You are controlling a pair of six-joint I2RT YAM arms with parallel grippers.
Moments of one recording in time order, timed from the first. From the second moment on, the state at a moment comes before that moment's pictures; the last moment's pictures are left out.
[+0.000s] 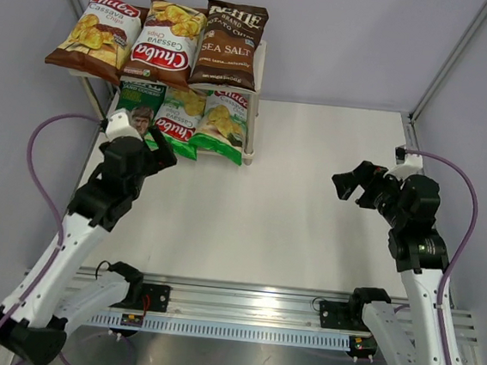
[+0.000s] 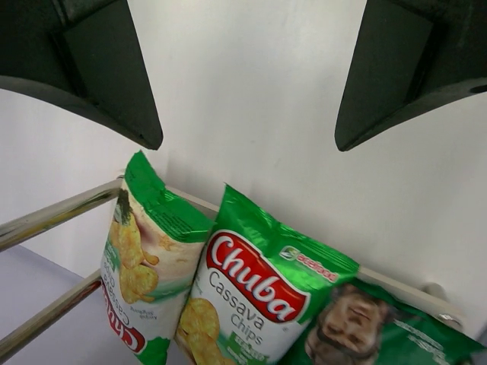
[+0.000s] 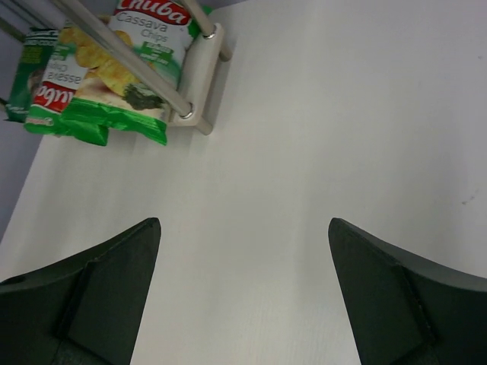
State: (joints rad) left arm -0.37 0.91 0.99 -0.51 -0.44 -0.58; right arm 0.07 0.70 0.86 -0.42 -0.31 0.38
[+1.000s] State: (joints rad) left arm -0.37 0.24 0.74 -0.73 -0.32 -0.18; right arm 0.30 0.55 1.02 -0.82 0.16 0.17
